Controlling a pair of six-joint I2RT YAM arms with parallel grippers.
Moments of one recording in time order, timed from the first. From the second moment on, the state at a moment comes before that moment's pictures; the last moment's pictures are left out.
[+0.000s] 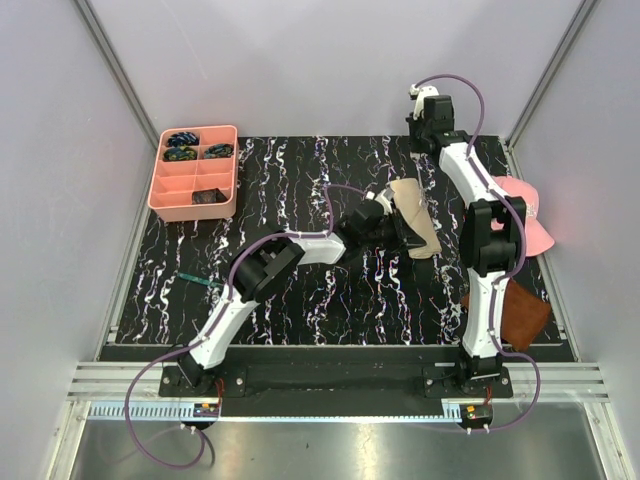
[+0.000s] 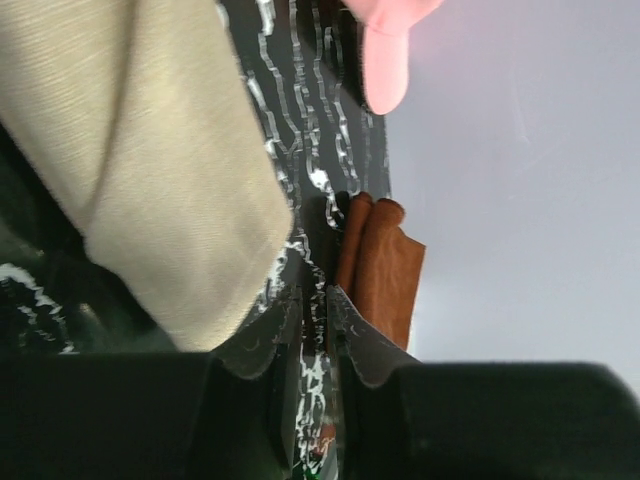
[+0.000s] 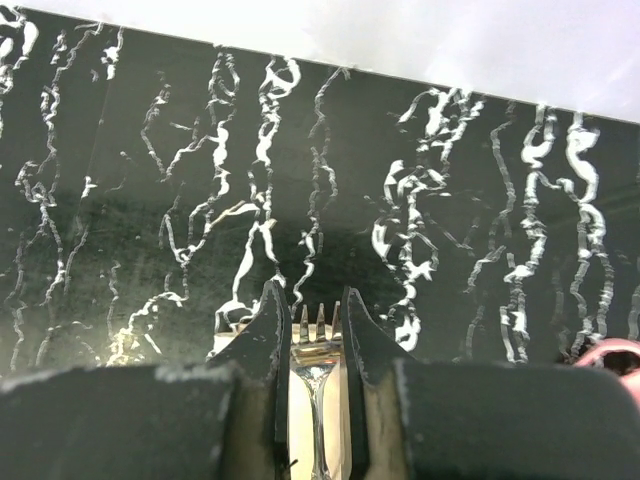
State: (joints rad) left arm -0.85 2.35 1.56 0.47 0.37 -1.18; right arm 0.15 2.19 1.99 -0.36 0.06 -0.09
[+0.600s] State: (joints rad) left arm -0.85 2.38 1.56 0.44 0.37 -1.18; right arm 0.15 2.29 2.13 -0.39 -0.04 -0.05
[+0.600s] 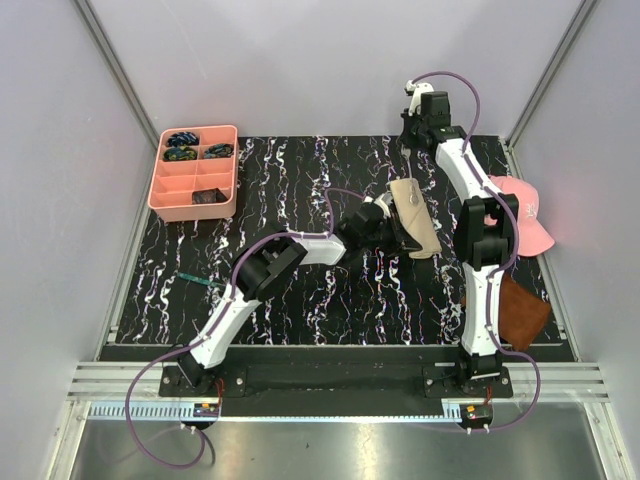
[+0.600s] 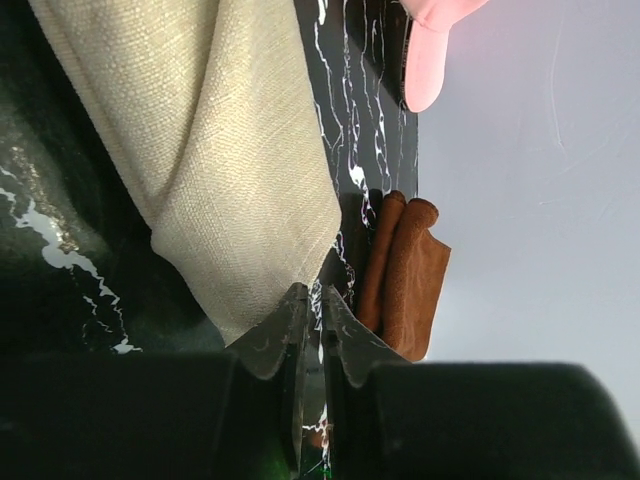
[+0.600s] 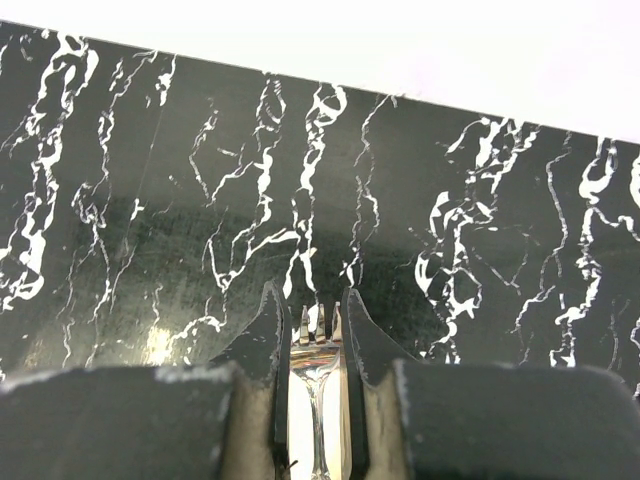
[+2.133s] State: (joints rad) left arm -0.85 2.38 1.49 0.44 0.35 -1.18; right arm 0.20 2.19 1.86 -0.42 0.04 0.00
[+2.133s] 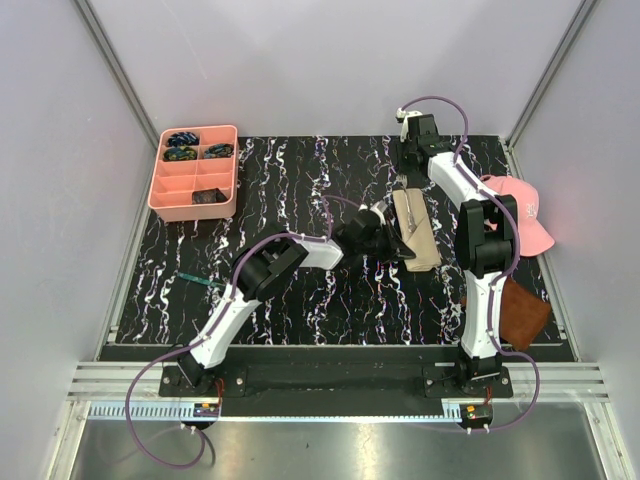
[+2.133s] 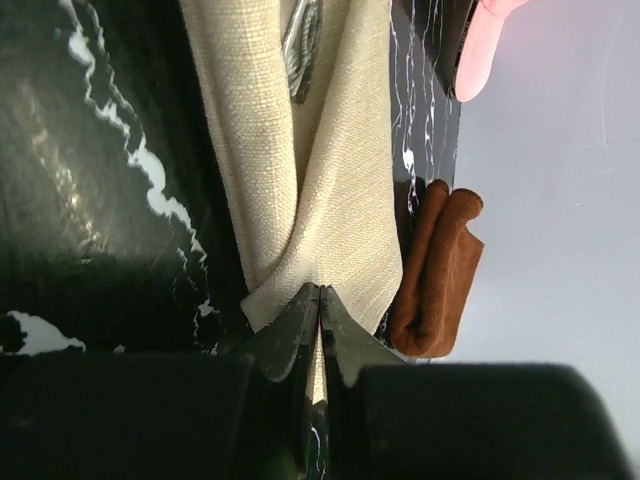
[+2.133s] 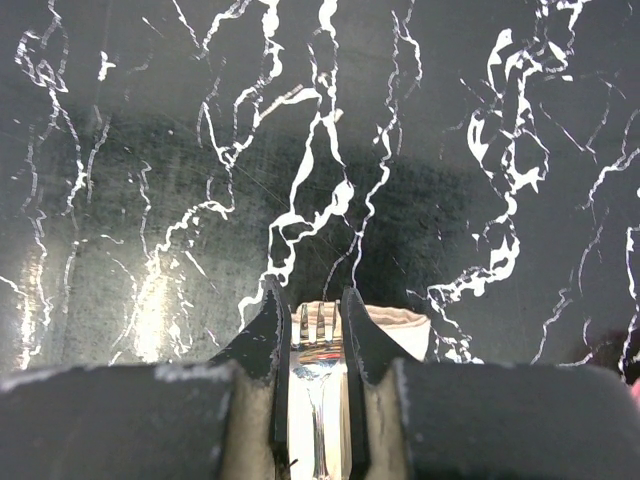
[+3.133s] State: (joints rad) left arm -0.89 2.29 1.32 0.55 0.39 -1.17; right arm 0.20 2.19 1.92 -0.55 0.04 -0.01
